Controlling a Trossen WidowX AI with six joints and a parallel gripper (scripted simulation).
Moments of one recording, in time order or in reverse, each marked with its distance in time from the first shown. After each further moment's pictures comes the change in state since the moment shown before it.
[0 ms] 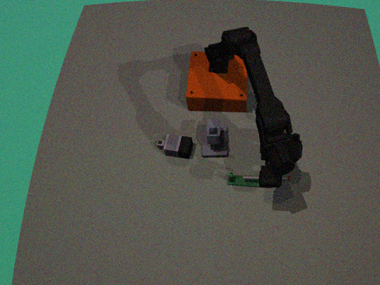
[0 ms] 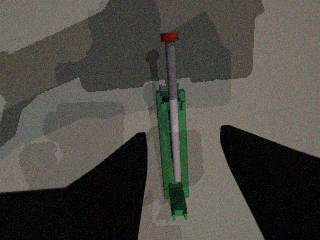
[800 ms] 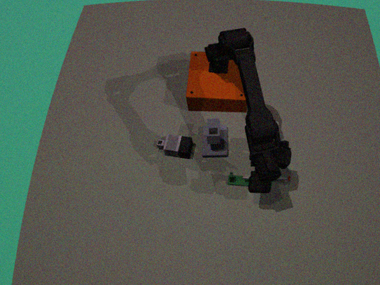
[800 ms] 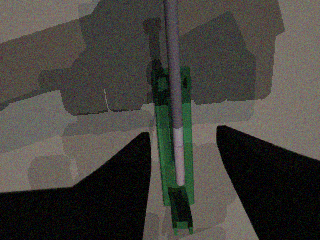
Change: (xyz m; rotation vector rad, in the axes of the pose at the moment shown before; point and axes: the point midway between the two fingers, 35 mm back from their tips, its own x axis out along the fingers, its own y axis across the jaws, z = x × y) arm 0.041 0.000 -0.032 0.004 0.004 0.004
